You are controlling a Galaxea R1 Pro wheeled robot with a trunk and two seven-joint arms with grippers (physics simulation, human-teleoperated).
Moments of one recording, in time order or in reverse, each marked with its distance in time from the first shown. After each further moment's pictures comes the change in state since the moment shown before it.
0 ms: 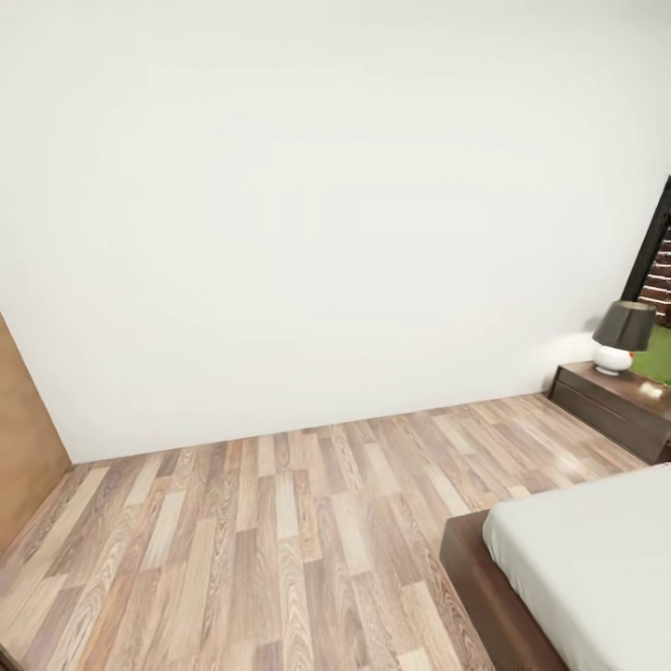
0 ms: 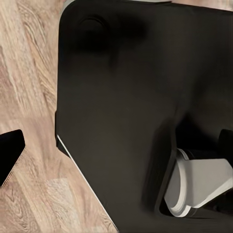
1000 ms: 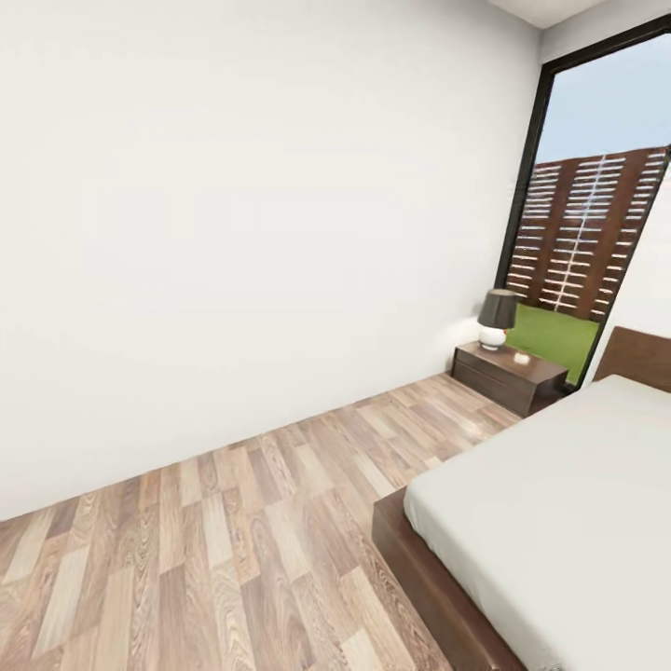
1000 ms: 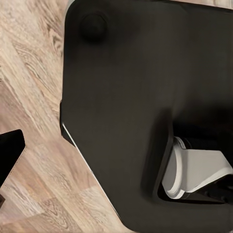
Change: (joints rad) left arm 0.000 0.002 0.001 0.000 0.001 0.000 0.001; right arm 0.000 -0.002 0.000 0.000 0.000 0.000 0.000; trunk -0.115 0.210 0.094
